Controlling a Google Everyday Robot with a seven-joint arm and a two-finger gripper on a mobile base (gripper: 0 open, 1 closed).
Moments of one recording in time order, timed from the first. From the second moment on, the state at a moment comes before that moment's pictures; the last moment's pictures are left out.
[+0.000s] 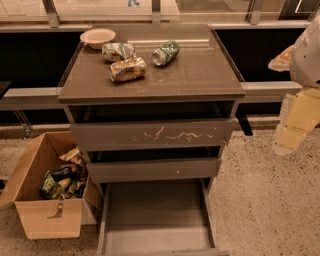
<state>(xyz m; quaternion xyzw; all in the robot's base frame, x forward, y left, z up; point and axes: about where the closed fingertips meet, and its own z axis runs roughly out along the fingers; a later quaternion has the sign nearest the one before) 0.438 -0.216 0.977 -0.60 0.78 -0.04 0.16</state>
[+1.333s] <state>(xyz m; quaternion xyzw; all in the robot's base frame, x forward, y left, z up) 0.591 -0.134 0.981 -0.69 0.67 0.02 0.28</state>
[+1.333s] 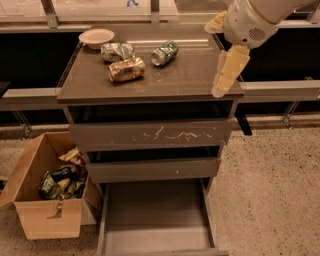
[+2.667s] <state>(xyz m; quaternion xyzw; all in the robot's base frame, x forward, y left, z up) 0.696 -0.035 0.938 -0.71 0.62 0.08 0.32</state>
